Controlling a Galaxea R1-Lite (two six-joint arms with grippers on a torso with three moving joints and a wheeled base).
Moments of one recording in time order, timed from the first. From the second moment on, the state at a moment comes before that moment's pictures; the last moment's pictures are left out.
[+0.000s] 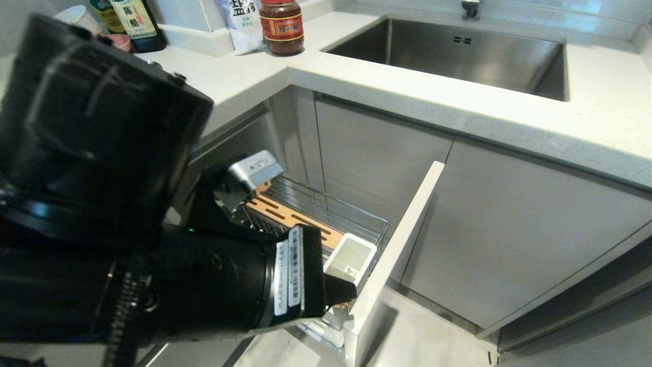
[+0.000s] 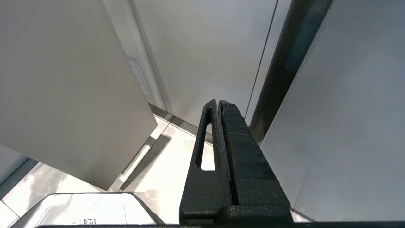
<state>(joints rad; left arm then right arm) -1.10 1.44 -1.25 0.43 0.02 -0.91 0.00 0.00 0.00 0.00 0.00 0.02</state>
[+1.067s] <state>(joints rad) -1.13 1.59 -1.20 0.36 0.04 -0.94 0.00 0.00 0.00 0.00 0.00 0.02</state>
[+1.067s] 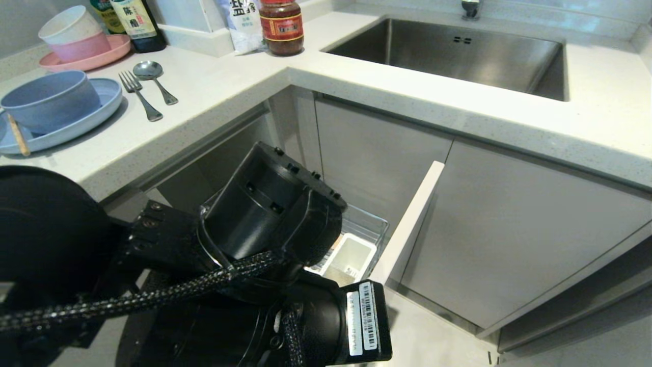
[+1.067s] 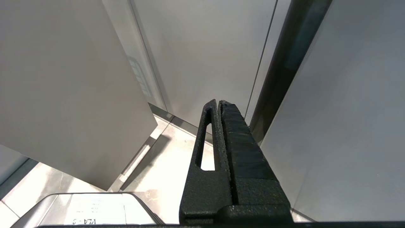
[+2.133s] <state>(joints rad) -1.03 1.58 -1.20 0.36 0.08 -0.86 0.00 0.00 0.00 0.00 0.00 0.02</state>
